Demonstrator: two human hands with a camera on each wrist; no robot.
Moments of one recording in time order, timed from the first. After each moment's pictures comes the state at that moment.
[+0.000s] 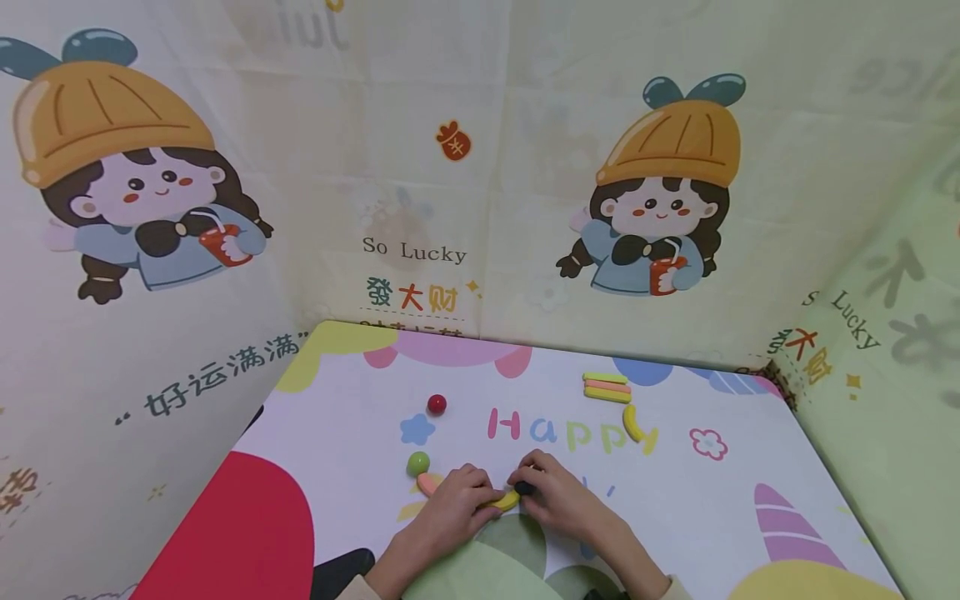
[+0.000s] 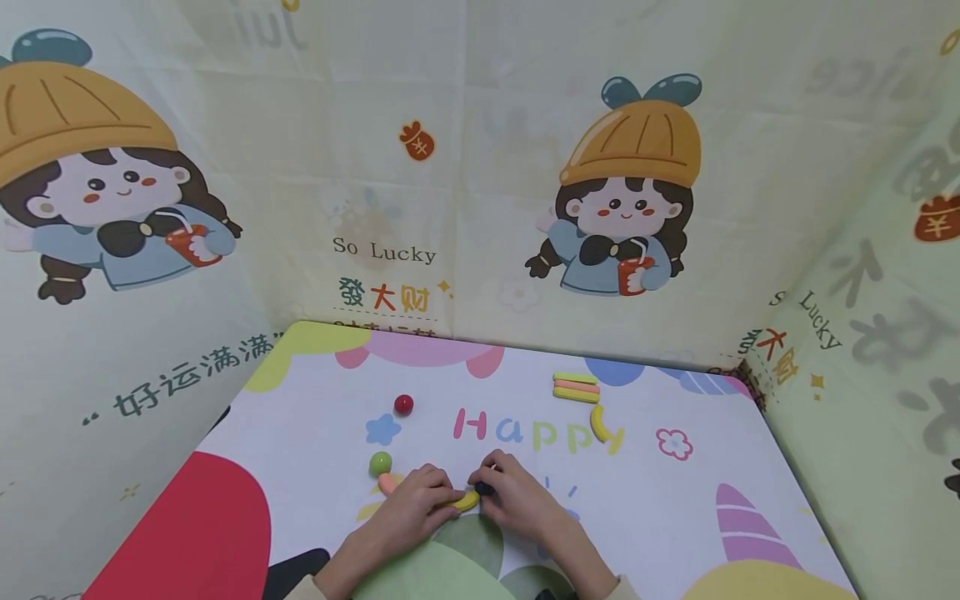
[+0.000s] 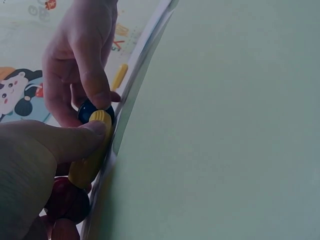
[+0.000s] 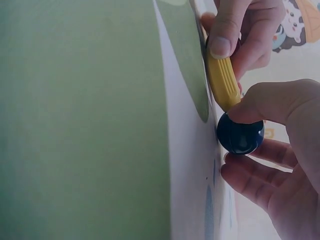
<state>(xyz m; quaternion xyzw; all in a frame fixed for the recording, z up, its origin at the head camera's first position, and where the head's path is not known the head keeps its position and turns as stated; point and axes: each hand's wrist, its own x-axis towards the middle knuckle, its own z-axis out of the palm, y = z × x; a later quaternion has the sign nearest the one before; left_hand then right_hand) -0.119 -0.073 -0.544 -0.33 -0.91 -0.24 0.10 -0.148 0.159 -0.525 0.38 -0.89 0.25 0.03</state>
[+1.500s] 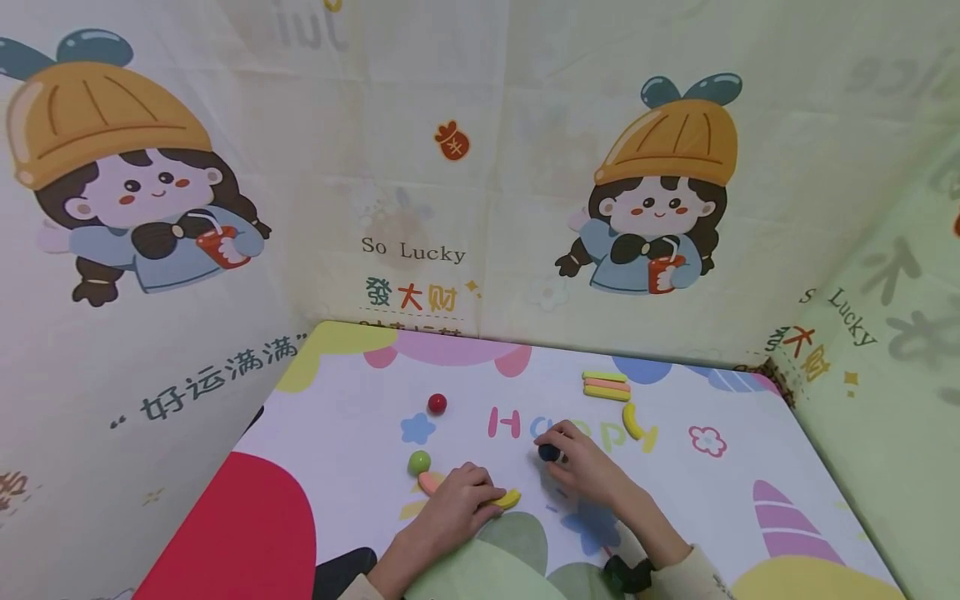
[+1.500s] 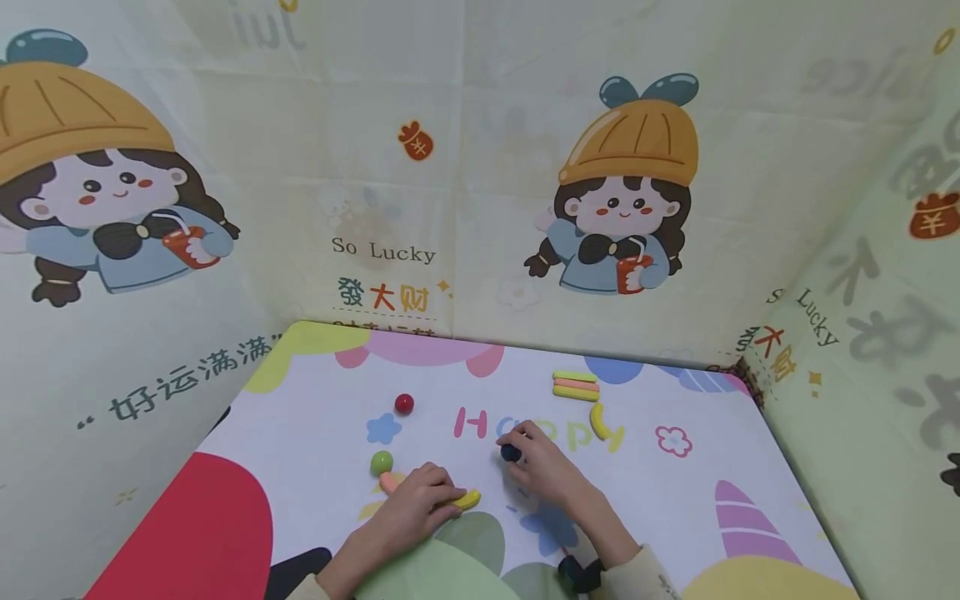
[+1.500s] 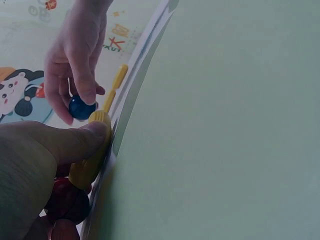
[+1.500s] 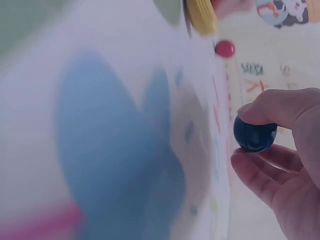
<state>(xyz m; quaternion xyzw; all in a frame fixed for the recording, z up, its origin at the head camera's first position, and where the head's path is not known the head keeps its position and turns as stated) -0.114 -0.070 -0.542 -0.32 -0.91 -0.25 0.10 -0.177 0.191 -0.506 0.31 -0.91 0.26 0.01</state>
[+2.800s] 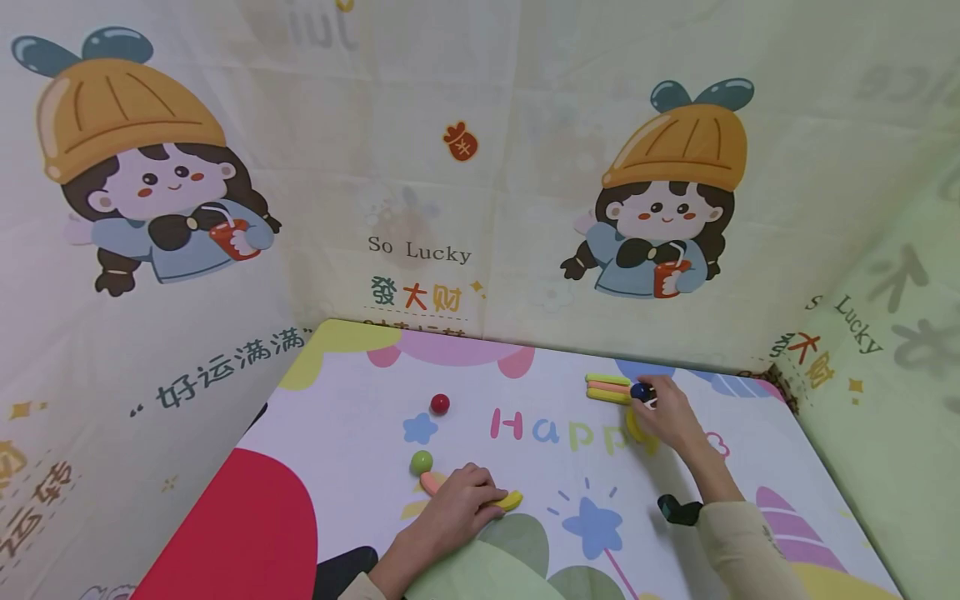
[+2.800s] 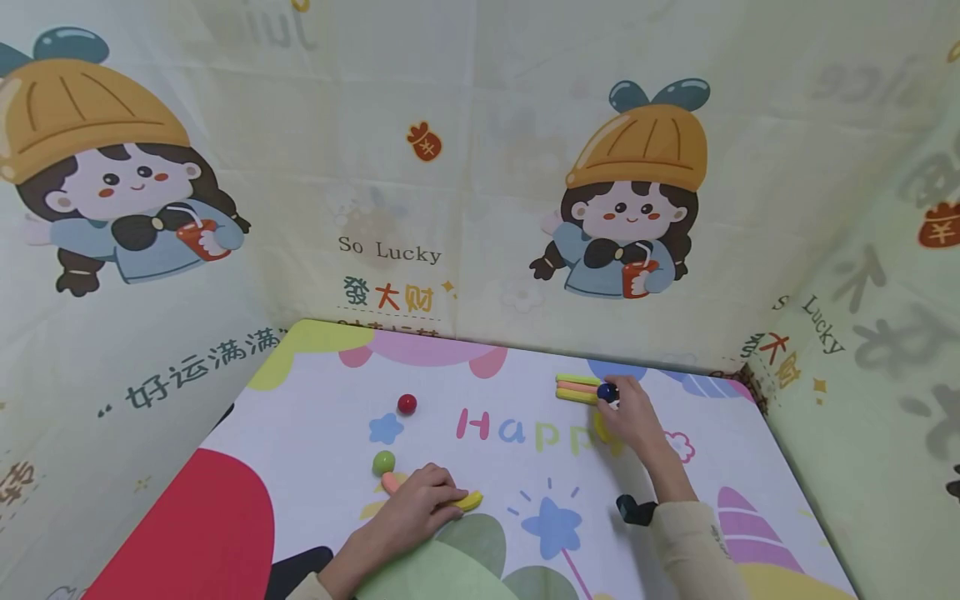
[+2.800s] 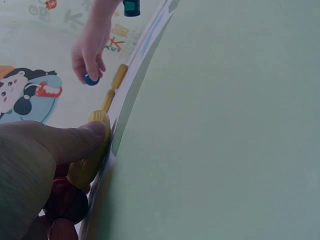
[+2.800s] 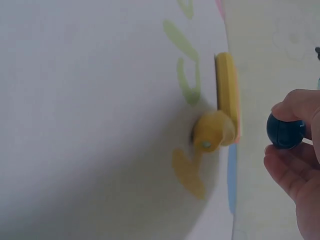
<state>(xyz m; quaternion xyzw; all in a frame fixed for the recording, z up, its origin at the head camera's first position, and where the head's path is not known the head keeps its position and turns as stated) -0.115 -0.073 -0.545 -0.32 -0.91 -0.25 0.09 -0.261 0.307 -0.492 0.10 -0.95 0.26 0.09</state>
